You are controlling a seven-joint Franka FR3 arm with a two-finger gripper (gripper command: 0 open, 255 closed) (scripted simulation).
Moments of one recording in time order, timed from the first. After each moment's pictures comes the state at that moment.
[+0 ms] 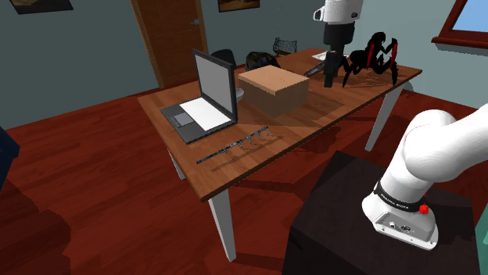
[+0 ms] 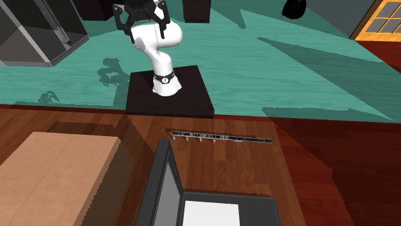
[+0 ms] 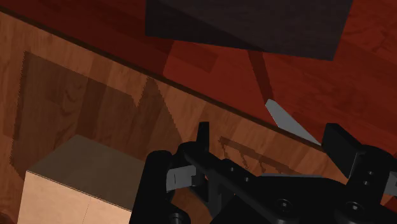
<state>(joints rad) 0.02 -0.77 -0.04 -2.32 -0.03 1.49 -0.16</state>
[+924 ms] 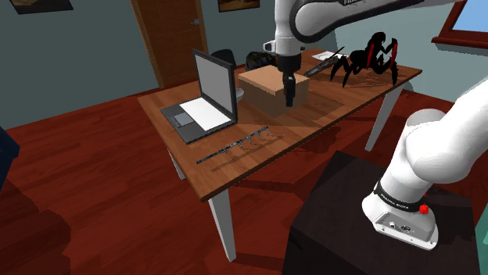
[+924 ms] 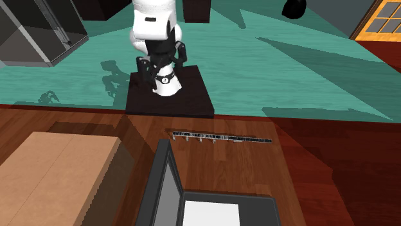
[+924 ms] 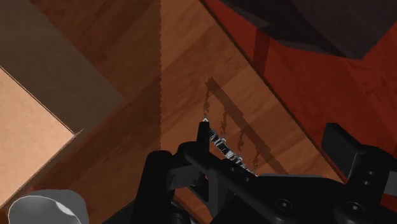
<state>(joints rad) 0.15 -0.41 -0.06 -2.27 -0.06 1.81 -0.48</state>
